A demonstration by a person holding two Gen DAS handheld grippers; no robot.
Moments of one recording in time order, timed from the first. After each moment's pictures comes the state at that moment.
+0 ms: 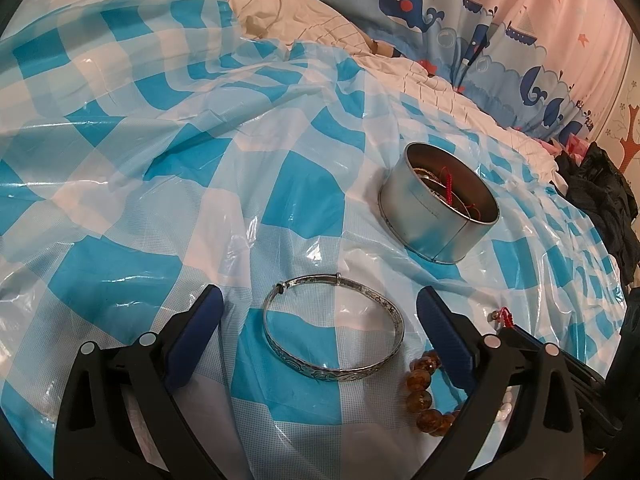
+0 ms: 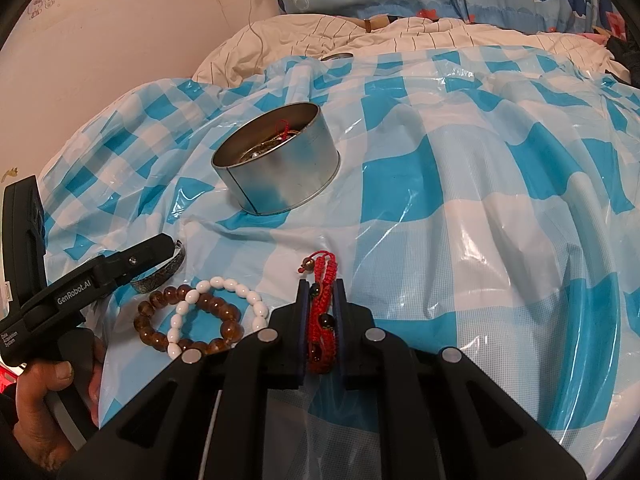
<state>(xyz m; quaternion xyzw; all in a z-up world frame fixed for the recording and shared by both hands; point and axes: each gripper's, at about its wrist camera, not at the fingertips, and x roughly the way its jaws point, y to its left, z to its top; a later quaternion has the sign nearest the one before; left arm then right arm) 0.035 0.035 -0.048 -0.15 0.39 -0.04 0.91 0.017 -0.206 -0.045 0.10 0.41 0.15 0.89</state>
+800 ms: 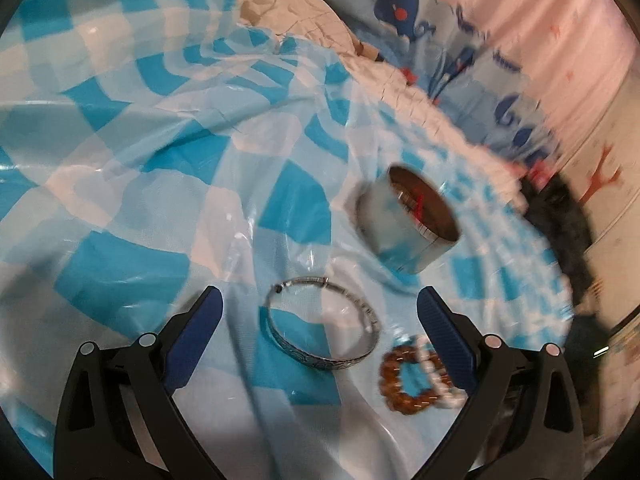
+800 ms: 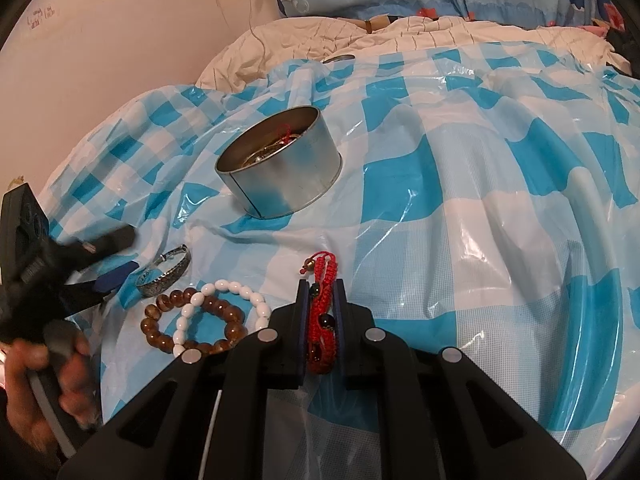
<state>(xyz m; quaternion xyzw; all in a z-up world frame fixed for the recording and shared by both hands) 0.031 0.082 -0.036 -0.26 0.39 -0.11 0.88 0.016 -0.208 -0.042 0.12 0.41 0.16 0.89</state>
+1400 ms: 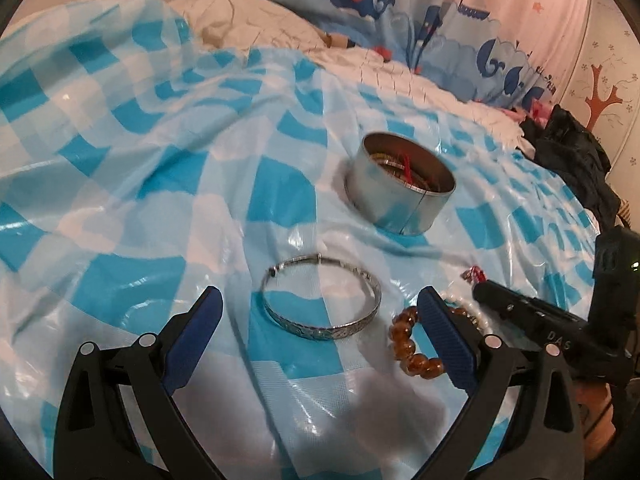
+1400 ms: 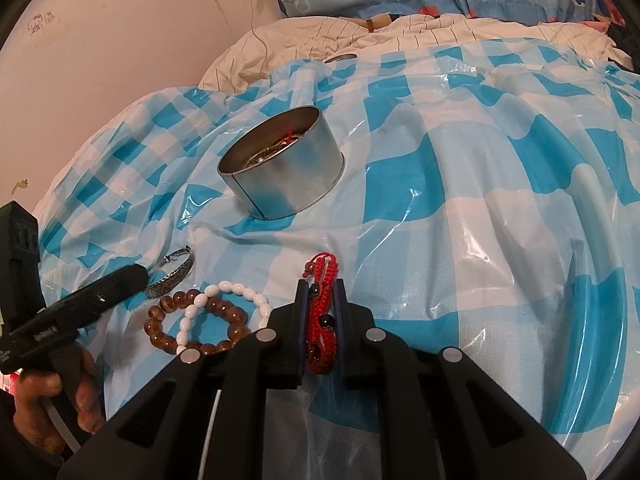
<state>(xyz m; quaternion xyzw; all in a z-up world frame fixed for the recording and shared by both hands) 0.015 0.043 -0.034 -0.10 0.40 -0.11 0.91 0.017 -0.210 -0.045 0.12 0.41 0.16 0.89</state>
